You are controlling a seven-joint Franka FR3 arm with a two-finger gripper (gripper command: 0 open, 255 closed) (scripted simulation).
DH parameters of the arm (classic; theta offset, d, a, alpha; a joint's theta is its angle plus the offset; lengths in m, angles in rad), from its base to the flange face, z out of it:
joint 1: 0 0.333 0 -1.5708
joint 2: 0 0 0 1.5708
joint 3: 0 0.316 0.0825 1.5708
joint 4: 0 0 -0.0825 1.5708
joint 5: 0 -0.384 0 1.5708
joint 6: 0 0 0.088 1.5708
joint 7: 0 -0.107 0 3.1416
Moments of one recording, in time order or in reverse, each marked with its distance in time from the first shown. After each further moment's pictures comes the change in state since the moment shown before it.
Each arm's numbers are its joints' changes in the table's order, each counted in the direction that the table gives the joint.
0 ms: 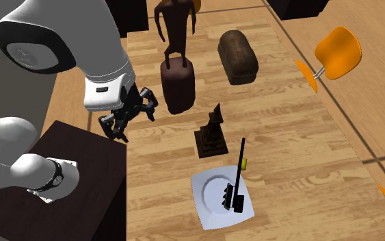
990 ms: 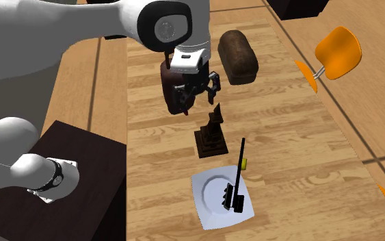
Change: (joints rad) arm -0.005 0.831 0.384 0.634 0.665 0.148 -0.901
